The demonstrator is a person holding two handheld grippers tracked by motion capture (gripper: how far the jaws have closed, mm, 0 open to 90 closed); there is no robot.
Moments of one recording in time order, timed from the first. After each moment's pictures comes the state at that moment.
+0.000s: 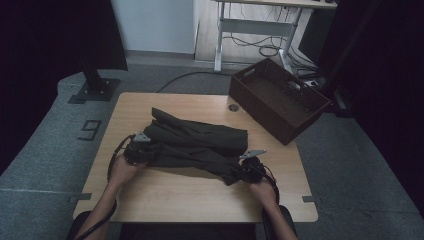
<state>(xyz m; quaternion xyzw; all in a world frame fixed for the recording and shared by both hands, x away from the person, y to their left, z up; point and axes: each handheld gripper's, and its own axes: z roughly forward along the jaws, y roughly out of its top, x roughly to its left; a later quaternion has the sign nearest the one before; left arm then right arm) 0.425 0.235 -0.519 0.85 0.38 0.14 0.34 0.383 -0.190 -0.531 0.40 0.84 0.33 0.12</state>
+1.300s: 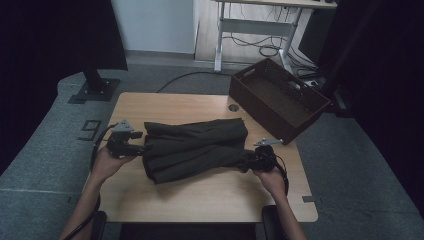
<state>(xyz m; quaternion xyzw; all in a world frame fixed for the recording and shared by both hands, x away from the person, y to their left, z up) 0.415 0.257 -0.440 0.82 0.36 0.15 0.41 0.403 -0.223 -0.501 0.45 0.80 0.38 0.12</state>
